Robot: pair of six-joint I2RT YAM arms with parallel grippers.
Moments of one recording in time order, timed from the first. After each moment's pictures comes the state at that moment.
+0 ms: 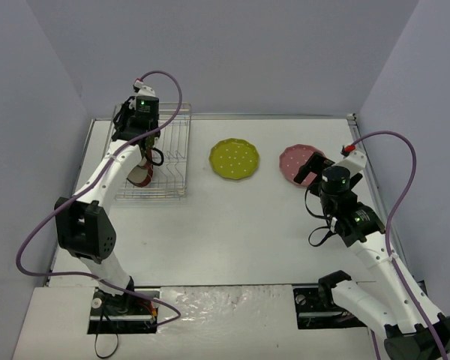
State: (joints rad) left arm -0.26 1.70 1.61 -0.45 -0.84 0.25; right arm 0.36 0.85 0.84 -0.43 0.46 0.59
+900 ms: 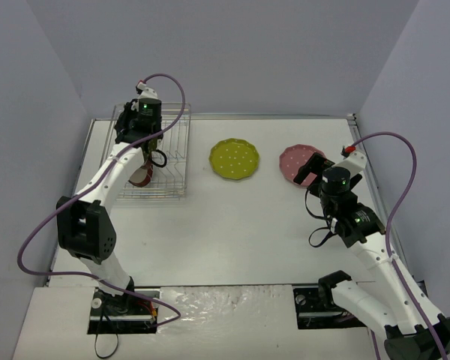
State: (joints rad) left arm -0.27 1.69 1.56 -0.36 -0.91 0.31; right arm 0.36 0.84 0.83 -0.43 0.45 0.60
